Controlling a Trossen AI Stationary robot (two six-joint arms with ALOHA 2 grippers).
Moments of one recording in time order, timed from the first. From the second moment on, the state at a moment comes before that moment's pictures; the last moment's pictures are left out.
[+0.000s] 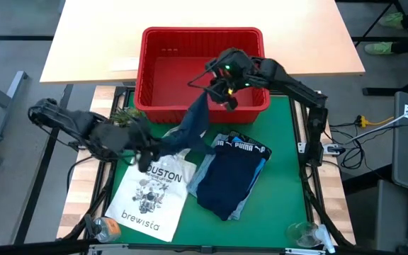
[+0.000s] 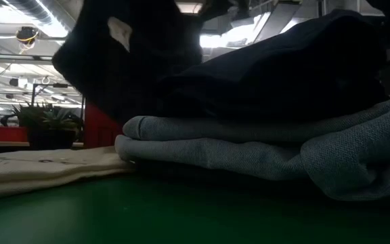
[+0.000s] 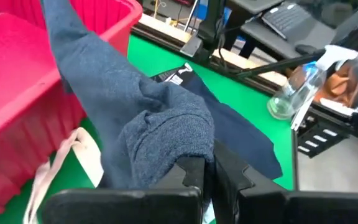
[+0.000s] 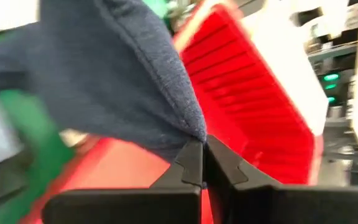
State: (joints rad) left arm -0.40 1.08 1.32 -0.81 -0.51 -0.64; right arm -0.31 1.93 2.32 -1.10 -0.06 -1.13
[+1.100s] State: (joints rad) left arm -0.41 1.63 1.31 -0.24 -0.20 -0.64; right arm -0.06 1.45 1.55 -1.47 0.07 -0.81
